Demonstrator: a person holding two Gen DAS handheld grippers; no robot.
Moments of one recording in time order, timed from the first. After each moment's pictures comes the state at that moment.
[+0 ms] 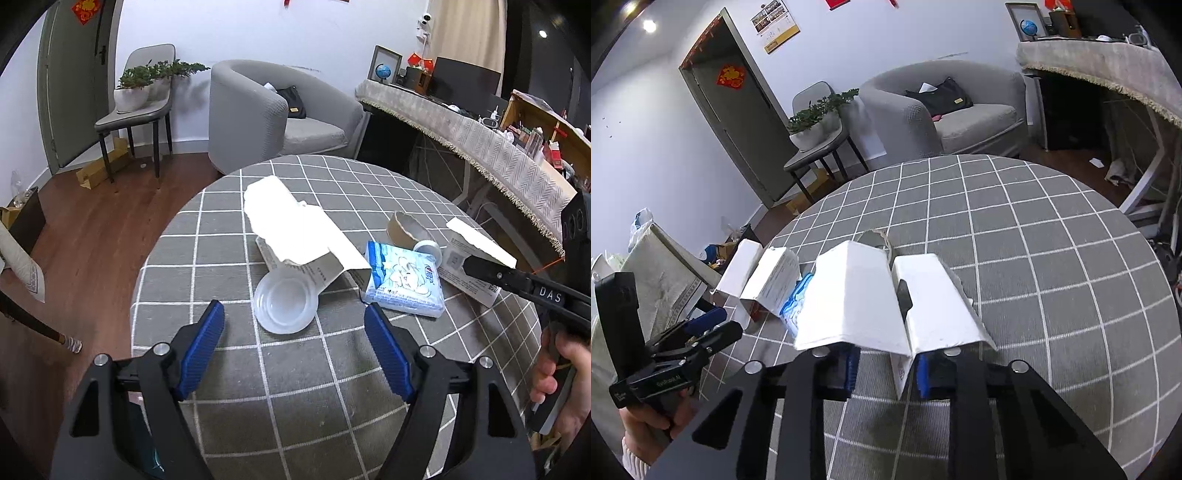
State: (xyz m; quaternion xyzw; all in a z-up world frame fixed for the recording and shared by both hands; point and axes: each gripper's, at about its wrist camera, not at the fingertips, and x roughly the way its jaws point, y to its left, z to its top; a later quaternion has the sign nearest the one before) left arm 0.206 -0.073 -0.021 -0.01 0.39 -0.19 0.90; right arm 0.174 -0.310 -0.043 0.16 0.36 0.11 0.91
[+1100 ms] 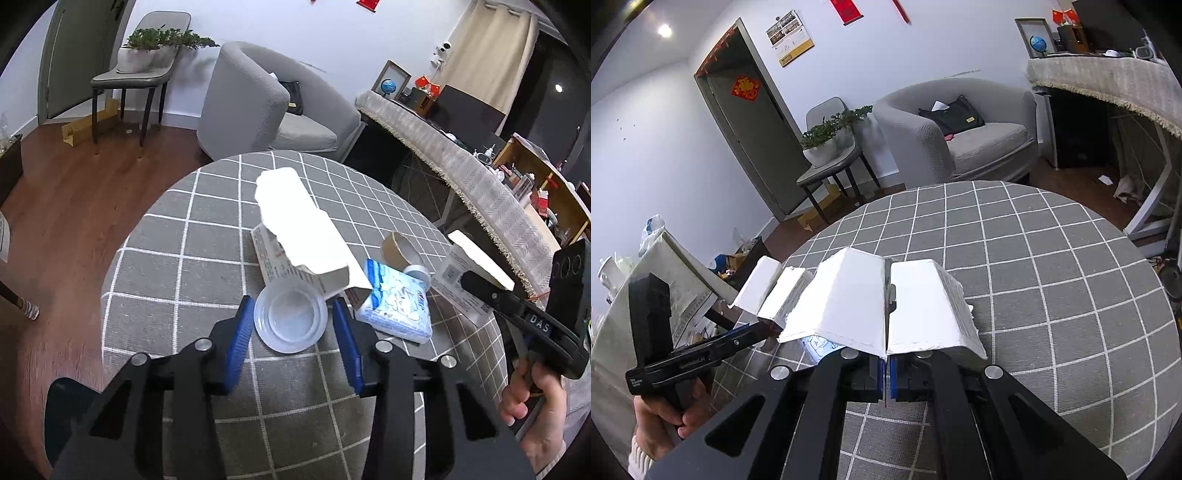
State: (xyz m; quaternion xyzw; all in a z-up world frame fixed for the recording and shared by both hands) left arm 0.225 -0.054 -0.029 -0.11 0.40 -0.22 0.88; right arm 0.174 -0.304 -0.029 0.16 0.32 0.13 0.92
